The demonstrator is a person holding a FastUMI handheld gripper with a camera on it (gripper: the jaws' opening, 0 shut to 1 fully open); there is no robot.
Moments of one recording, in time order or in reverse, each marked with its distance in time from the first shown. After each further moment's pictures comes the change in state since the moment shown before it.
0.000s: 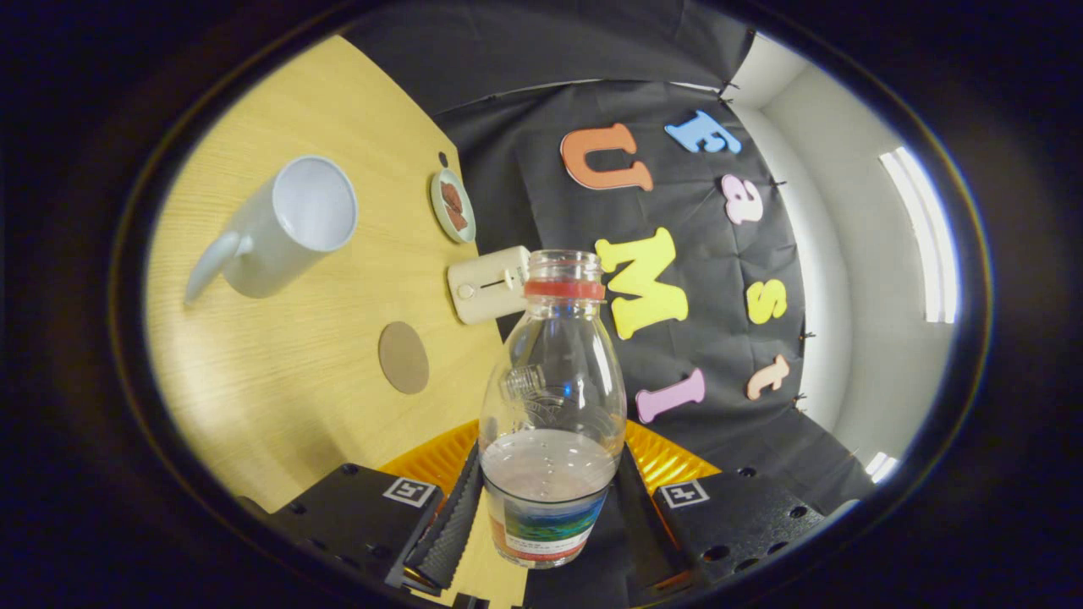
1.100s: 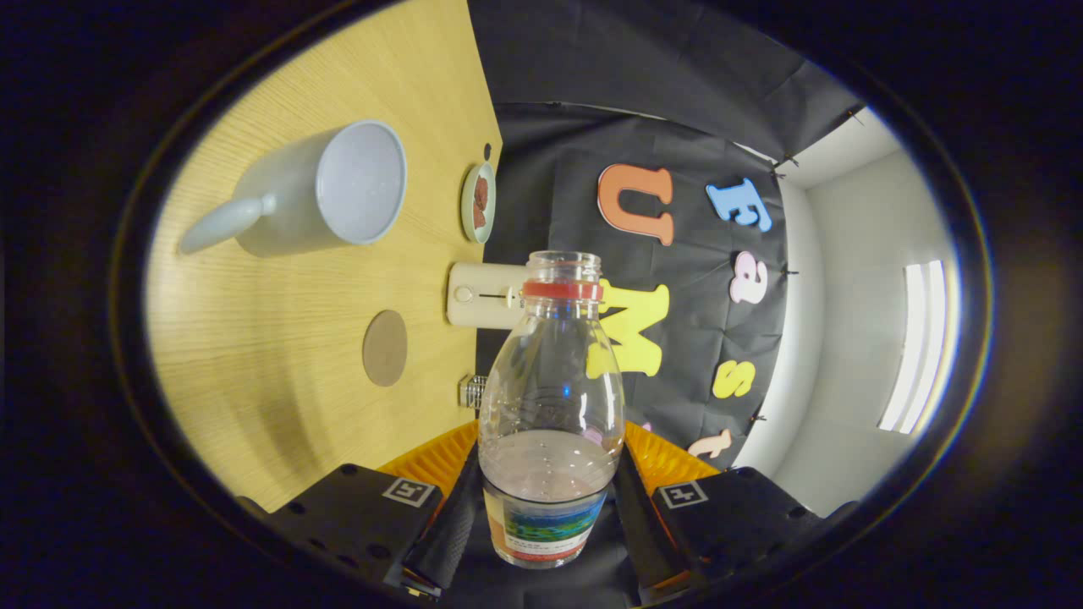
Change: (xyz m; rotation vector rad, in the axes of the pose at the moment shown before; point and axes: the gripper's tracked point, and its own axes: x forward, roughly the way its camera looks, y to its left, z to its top) arm -0.002 -0.001 0.035 -0.310 -0.052 -0.067
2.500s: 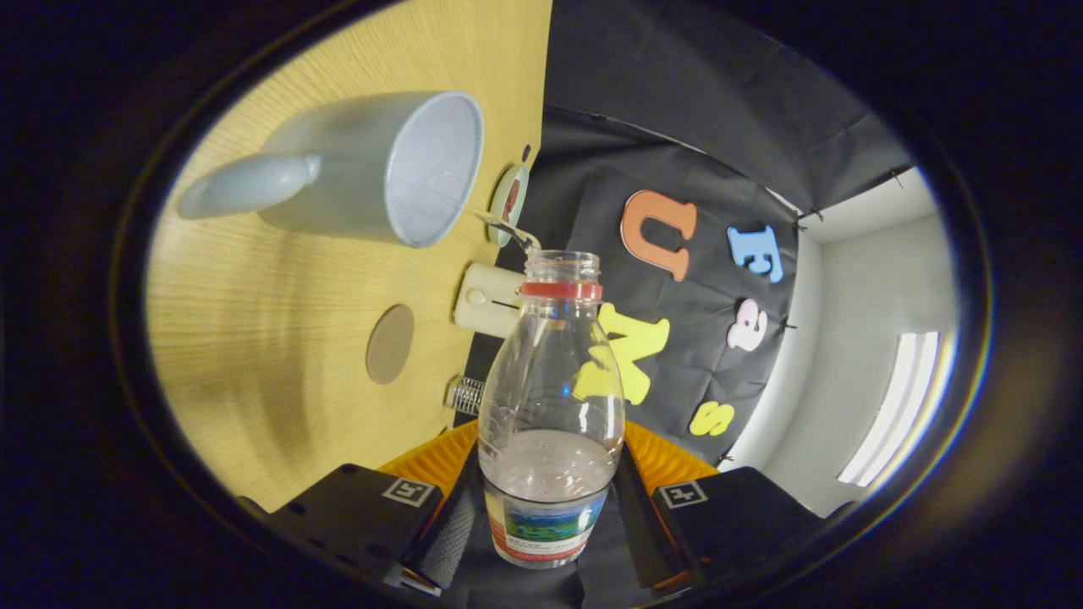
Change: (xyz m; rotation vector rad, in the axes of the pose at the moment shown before) arm 0.000 0.012 0.031 -0.201 -0.039 -0.028
